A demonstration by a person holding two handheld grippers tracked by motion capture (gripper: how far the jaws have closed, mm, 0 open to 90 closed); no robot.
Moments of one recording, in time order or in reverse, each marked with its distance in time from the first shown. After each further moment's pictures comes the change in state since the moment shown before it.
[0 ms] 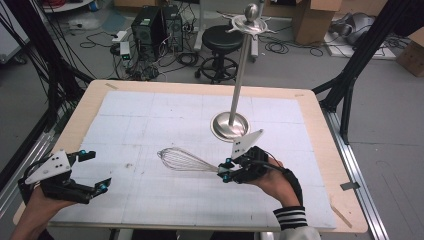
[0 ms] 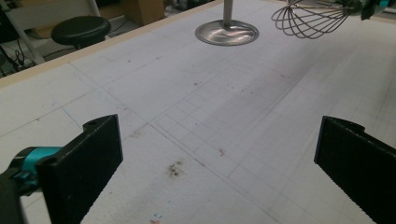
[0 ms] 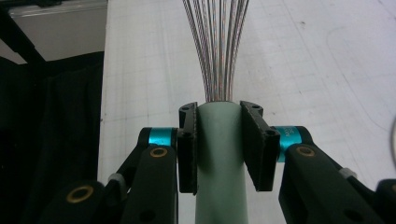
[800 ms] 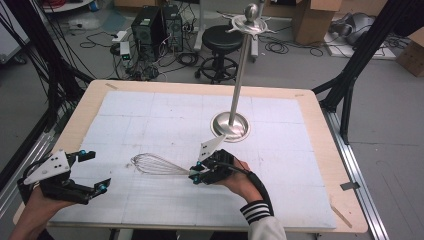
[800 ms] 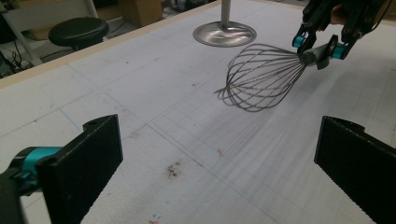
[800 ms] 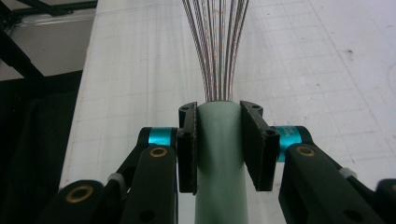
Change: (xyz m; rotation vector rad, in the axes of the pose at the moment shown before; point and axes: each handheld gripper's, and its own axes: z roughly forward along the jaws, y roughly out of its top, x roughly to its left) left arm 0.000 0.000 -0.001 -0.004 -0.011 0.000; right arm -0.007 0.023 0.085 -0.030 0.057 -0.025
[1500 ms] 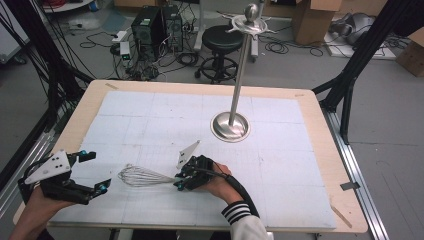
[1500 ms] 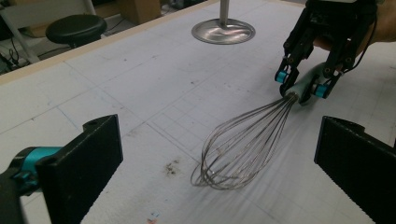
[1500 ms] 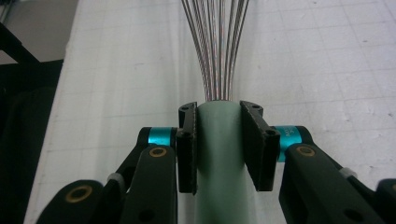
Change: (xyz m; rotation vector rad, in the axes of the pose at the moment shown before) left arm 0.000 0.000 0.001 0.009 -0.006 -0.001; right arm 0.006 0.016 0.055 0.088 0.032 -0.018
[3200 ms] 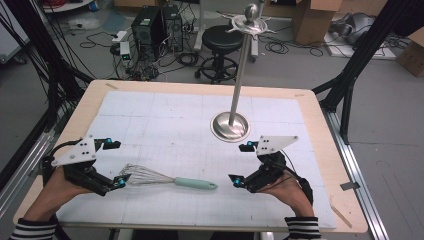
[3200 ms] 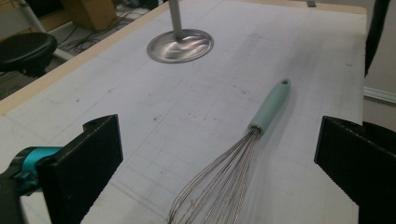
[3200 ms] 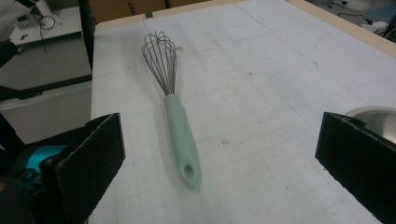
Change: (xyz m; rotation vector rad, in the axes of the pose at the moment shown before) left arm -0.013 0.057 0.042 0.050 -0.180 0.148; right arm 0.022 -0.084 -0.165 -0.385 -0.229 0.176
